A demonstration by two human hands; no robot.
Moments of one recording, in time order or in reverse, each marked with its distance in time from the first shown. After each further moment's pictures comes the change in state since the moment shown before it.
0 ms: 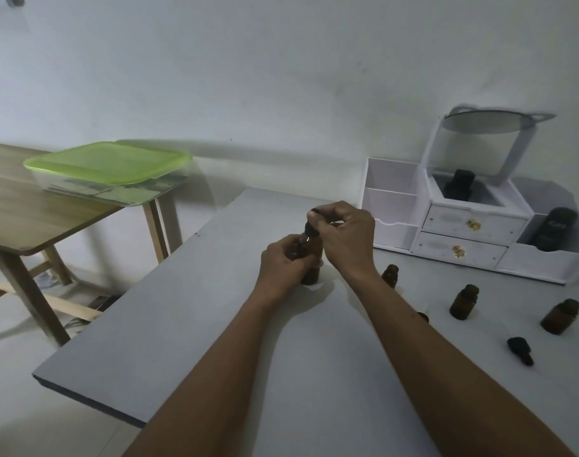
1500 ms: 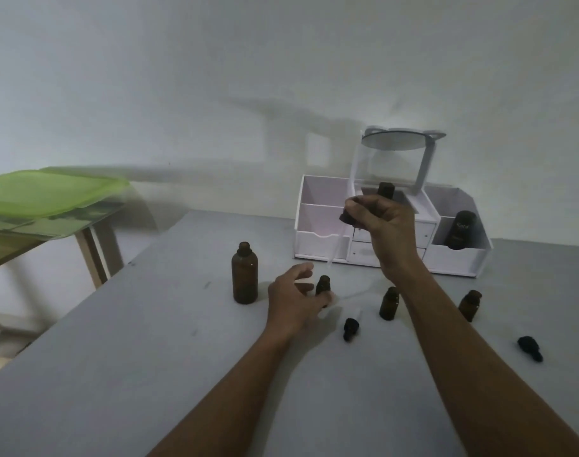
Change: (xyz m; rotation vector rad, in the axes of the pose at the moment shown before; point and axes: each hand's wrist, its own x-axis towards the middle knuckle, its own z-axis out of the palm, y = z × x) left_hand -0.028 0.036 0.107 0.103 -0.090 -0.021; right_hand 0.034 0.016 -0.152 0.236 0.017 0.007
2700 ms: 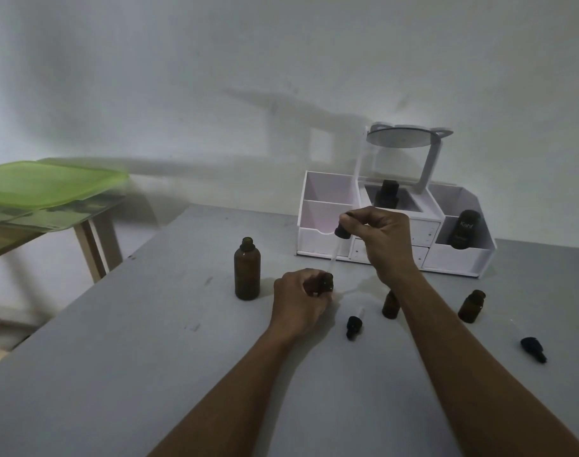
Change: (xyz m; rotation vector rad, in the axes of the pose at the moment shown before) left_hand -0.003 -0.003 0.003 0.164 -0.002 0.109; right_hand -0.008 0.014 0.007 -0.176 -0.028 -0.033
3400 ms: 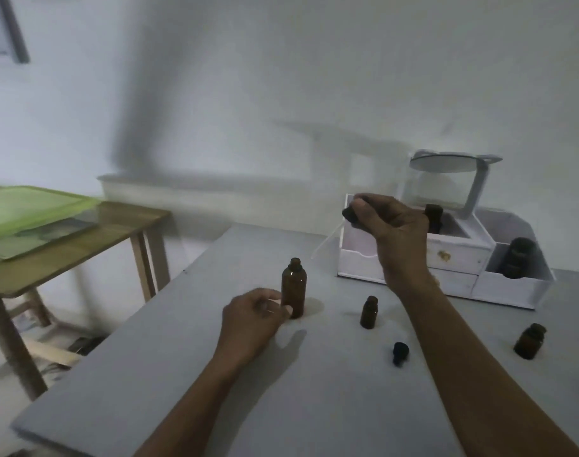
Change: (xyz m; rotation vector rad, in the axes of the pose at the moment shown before) left_hand -0.038 -0.045 -0.131 -0.015 0.179 -0.143; right_hand 0.000 -0.066 0.054 0.340 0.036 -0.070
